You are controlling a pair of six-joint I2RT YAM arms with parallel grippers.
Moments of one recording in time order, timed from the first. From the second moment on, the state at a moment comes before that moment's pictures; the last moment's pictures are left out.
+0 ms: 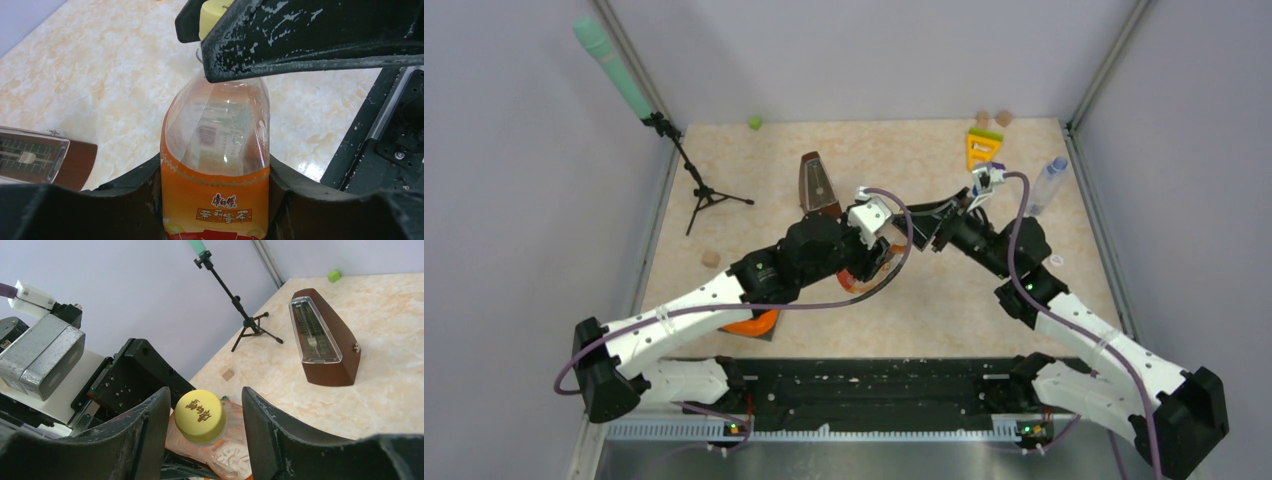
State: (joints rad) left arm -1.00 1.17 1.04 -0.20 -0.05 0.01; right arm 0.63 0.92 0.66 0.46 -0.30 0.67
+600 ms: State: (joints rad) left arm -1.00 1.17 1.04 -0.20 -0.04 0.01; right arm 0.63 0.90 0.66 0.46 -0.28 0.66
